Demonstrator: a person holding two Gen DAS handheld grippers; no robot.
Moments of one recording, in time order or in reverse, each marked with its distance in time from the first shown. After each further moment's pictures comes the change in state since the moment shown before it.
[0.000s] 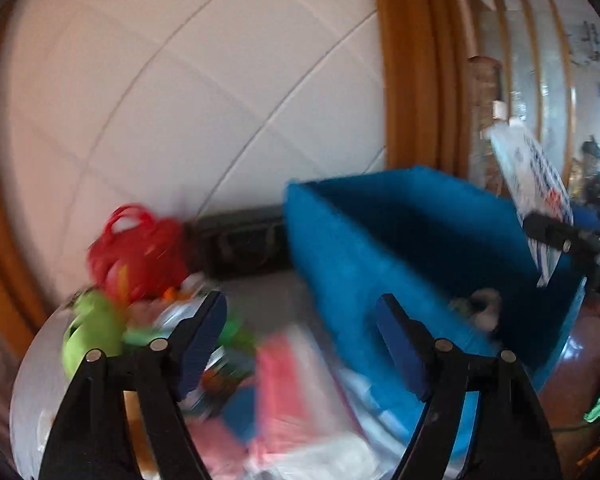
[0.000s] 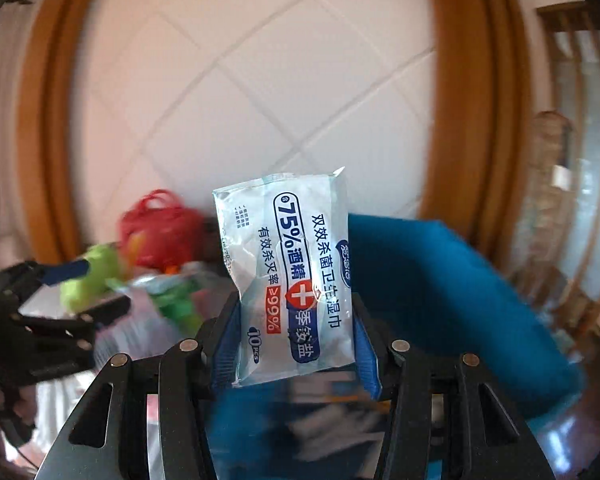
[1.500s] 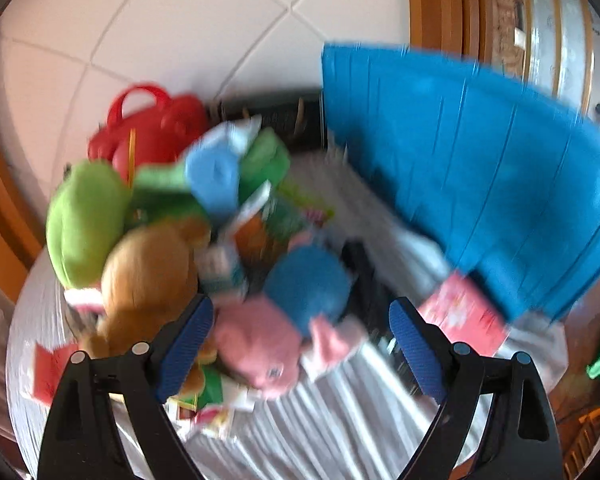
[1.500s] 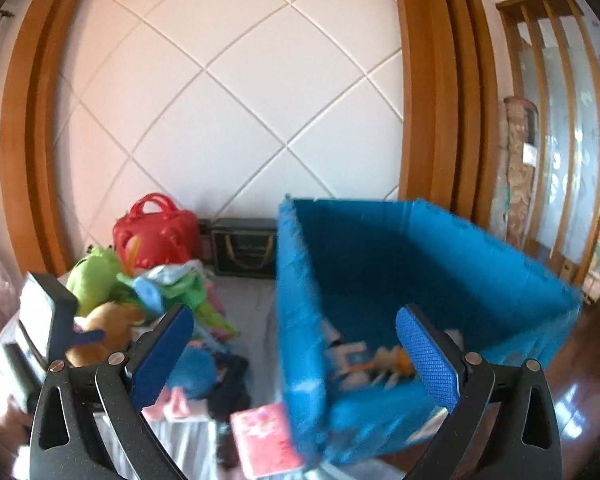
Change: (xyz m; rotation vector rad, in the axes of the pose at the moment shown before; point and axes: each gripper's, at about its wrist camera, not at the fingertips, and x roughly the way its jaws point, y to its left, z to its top) left arm 0.039 0.093 -0.170 -0.024 0.318 0.049; right arm -0.038 0.079 -0.075 0.096 -0.046 -0.055
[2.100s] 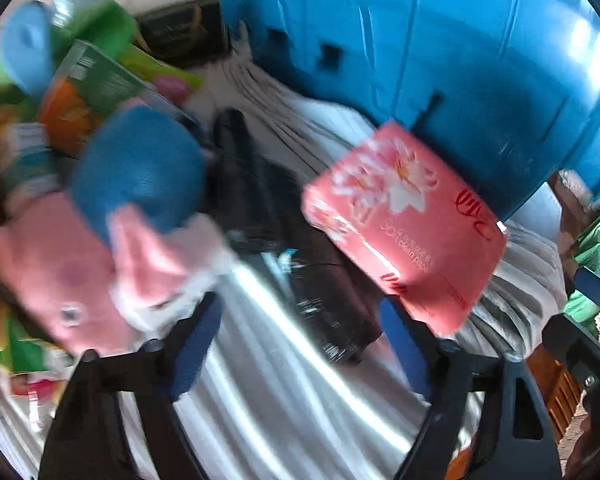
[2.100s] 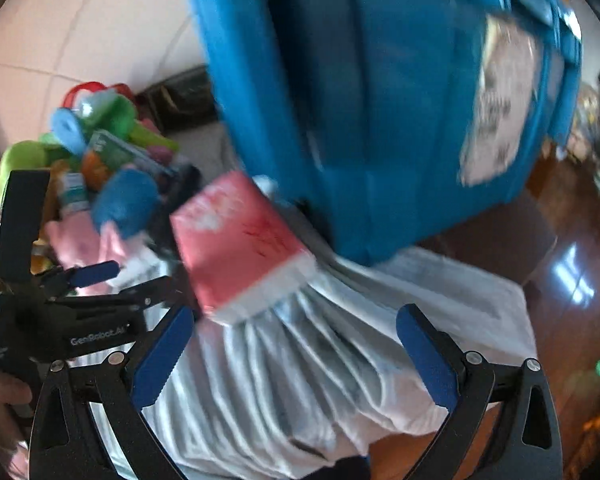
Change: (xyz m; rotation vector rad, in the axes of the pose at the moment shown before) left arm 0.119 -0.105 -0.078 0.070 0.220 -0.207; right arm 0.096 -0.024 -0.220 0.276 0.427 -0.090
